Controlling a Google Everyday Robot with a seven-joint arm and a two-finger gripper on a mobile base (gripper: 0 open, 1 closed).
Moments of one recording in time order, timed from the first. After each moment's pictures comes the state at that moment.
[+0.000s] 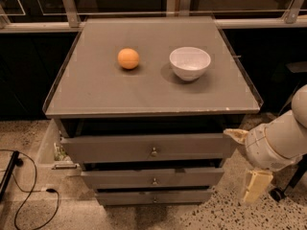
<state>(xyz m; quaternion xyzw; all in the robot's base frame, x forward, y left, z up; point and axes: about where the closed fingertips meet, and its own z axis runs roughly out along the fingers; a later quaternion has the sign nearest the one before) 0.396 -0.227 0.741 -0.68 0.71 0.07 0.18</state>
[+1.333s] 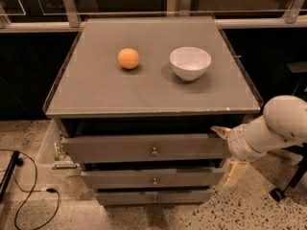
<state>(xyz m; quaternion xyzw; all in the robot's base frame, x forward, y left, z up) 0.471 -0.224 0.664 -0.69 0.68 0.06 0.22</state>
